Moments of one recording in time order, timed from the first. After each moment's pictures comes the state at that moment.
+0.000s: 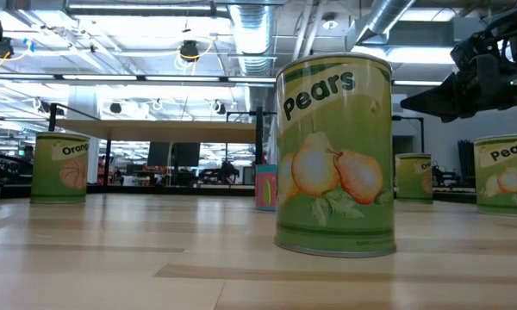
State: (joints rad) left arm -0.88 1.44 1.03 -0.95 -0.05 -0.80; right arm -0.28 0.10 0.01 0.03 0.05 -0.03
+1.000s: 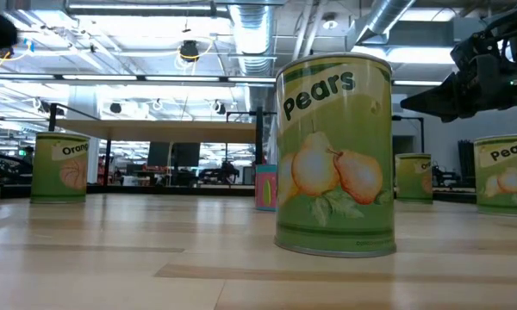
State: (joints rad) left arm -0.84 1.43 1.01 -0.86 -0.09 -0.72; right arm -0.28 0.10 0.00 0.03 0.05 -0.03
